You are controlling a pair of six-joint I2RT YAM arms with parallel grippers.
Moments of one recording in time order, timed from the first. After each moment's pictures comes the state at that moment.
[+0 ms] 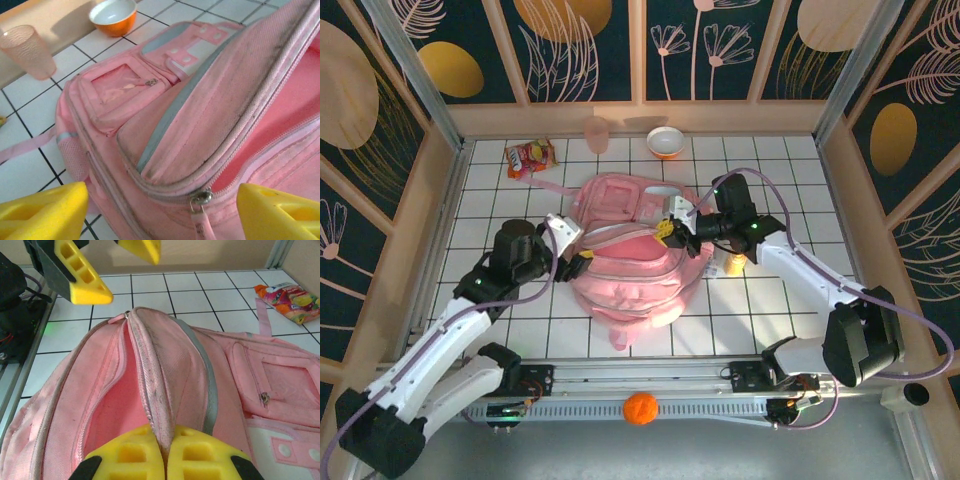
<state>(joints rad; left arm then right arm) -0.48 0.88 0.68 -0.34 0.20 0.28 0.48 1.33 0.94 -0.25 -0.87 -0.61</state>
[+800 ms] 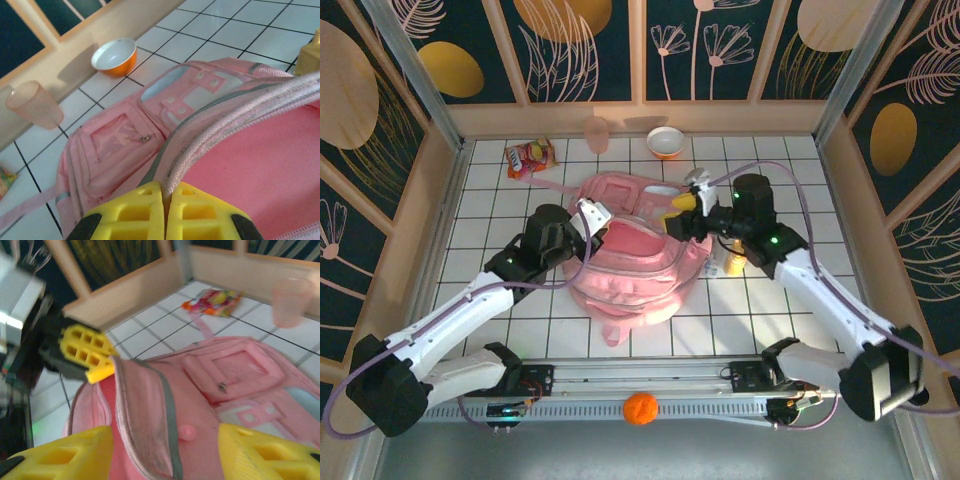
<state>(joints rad) -0.64 1.08 0.79 -0.15 0.02 0.25 0.49 1.09 0.91 -0.15 -0.55 0.08</state>
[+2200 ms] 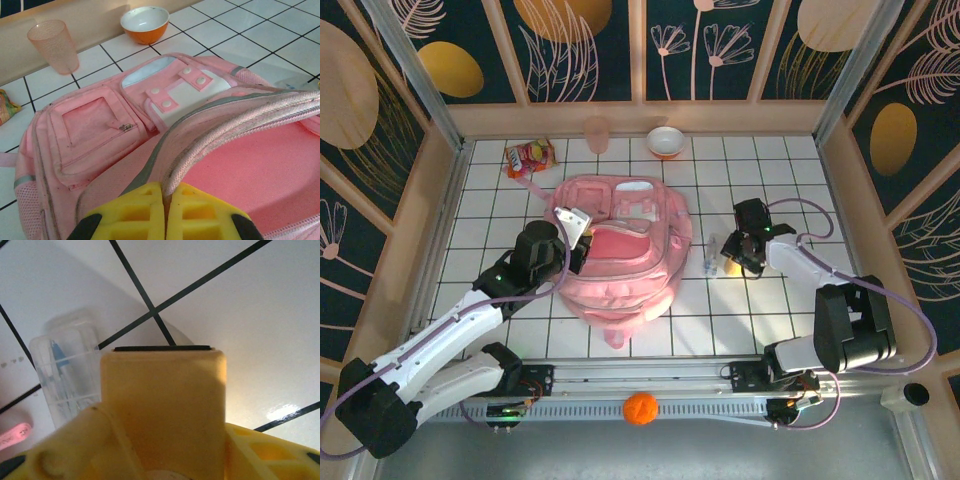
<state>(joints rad) -0.64 0.95 0.67 -0.19 -0.09 0.01 0.27 1.38 0.79 -0.59 0.09 0.75</state>
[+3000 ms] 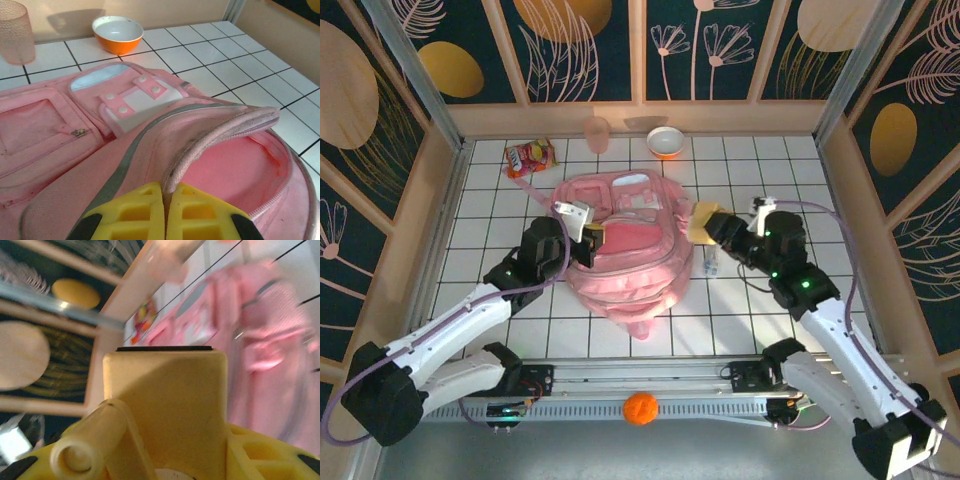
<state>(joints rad) -0.64 1.03 0.66 -0.02 0.04 -0.24 0.47 0.78 0.69 -0.26 -0.27 1.00</state>
